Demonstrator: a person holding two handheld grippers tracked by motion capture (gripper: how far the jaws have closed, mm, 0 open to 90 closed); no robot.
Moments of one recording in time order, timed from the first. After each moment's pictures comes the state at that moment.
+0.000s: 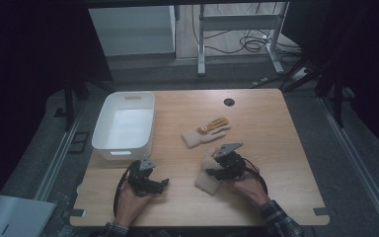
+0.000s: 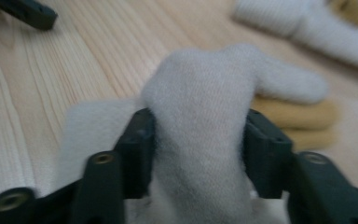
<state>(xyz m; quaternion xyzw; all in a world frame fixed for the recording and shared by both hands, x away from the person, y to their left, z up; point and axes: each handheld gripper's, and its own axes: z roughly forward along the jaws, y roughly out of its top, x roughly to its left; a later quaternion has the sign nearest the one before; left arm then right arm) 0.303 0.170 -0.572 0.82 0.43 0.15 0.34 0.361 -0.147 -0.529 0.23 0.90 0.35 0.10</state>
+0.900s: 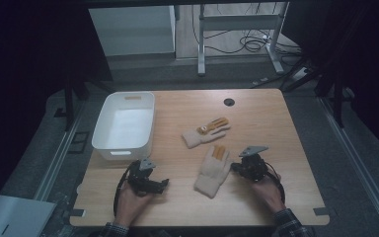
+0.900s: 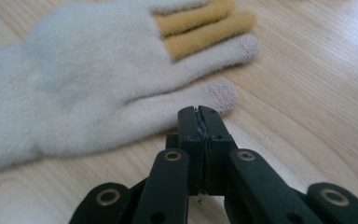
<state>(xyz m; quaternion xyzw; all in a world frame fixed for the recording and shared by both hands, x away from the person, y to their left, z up) 0.303 0.170 -0.572 0.82 0.43 0.15 0.34 0.360 -0.213 -0.541 0.34 0.87 0.34 0.13</state>
